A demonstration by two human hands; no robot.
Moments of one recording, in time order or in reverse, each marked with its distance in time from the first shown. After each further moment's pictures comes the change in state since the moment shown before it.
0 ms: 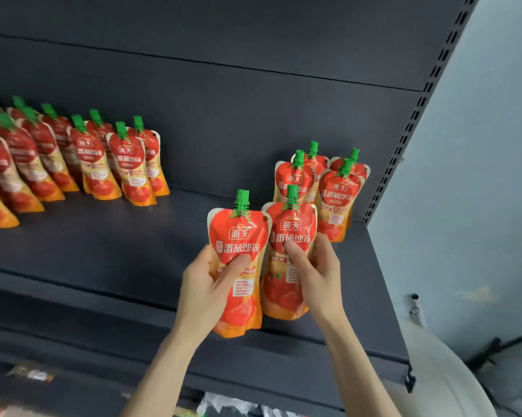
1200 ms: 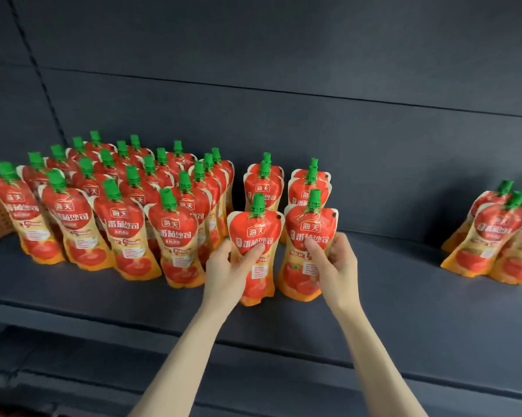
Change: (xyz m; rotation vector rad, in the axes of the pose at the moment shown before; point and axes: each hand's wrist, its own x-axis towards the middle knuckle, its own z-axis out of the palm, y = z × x) left_hand 0.182 -0.053 -0.348 0.005 -0.026 0.020; right_hand 0.045 0.056 0.377 -0.083 0.129 -0.035
